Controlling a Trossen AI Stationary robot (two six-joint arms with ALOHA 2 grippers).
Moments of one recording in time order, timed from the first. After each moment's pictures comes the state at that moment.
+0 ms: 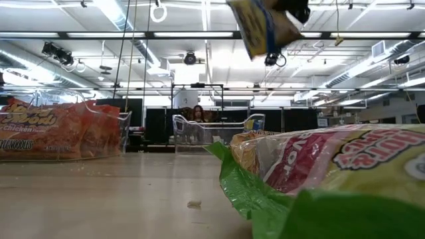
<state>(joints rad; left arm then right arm) 0.01 1.38 1.50 -0.36 -0.27 -0.14 -0.20 1.16 1.33 -0.79 -0.07 0.13</state>
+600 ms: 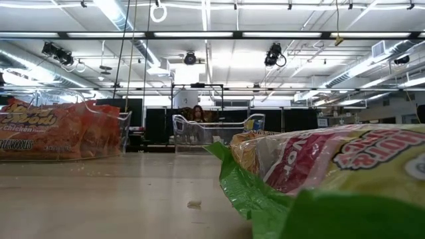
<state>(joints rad) 0.09 1.32 1.50 -0.13 0.02 -0.06 -0.19 1.13 1.47 -0.39 -0.33 0.41</state>
